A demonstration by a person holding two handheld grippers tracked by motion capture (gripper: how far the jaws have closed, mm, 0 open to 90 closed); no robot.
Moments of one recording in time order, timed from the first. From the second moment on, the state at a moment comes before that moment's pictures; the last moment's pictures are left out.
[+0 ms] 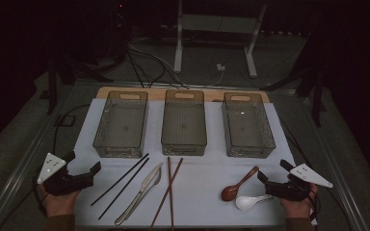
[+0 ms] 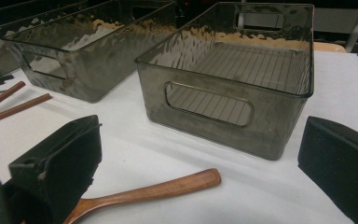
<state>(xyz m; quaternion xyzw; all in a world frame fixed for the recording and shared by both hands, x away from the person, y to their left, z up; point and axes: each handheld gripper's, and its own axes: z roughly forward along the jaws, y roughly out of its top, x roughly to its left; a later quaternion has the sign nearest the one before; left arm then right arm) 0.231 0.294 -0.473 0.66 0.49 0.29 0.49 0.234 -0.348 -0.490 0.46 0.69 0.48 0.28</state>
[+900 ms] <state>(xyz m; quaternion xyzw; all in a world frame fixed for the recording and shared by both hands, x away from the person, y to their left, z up) 0.240 0.276 -0.440 0.71 0.45 0.27 0.47 0.237 -0.351 -0.494 0.47 0.70 0.47 0.27</state>
